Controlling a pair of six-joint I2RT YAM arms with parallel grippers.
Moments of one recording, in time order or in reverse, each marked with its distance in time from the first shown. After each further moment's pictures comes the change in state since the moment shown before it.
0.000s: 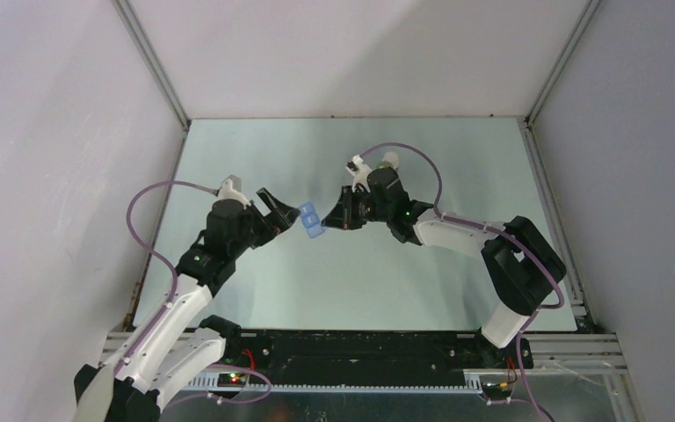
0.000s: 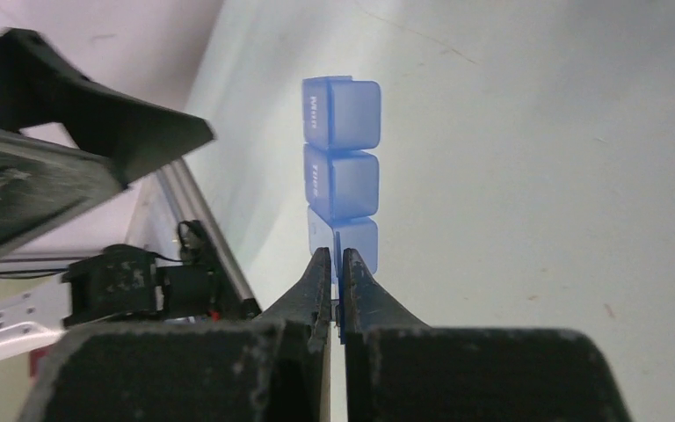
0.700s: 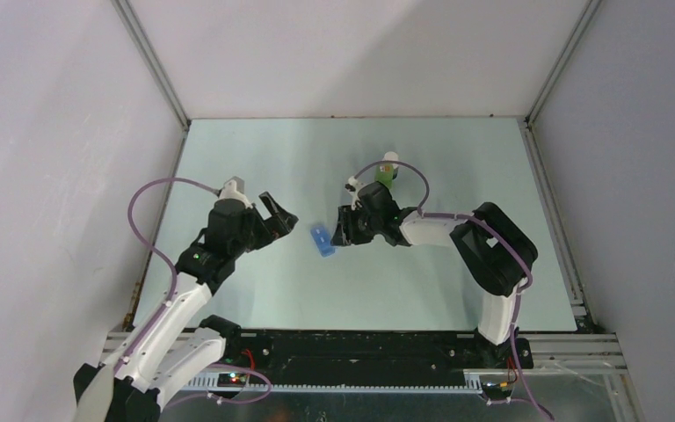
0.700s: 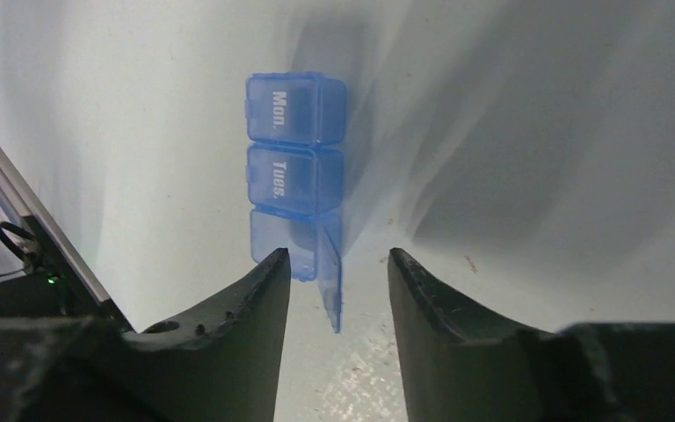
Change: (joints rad) left arm 0.000 0.015 0.030 -0.087 -0.035 0.084; right arm -0.005 0.190 -0.002 -0.117 0.127 -0.107
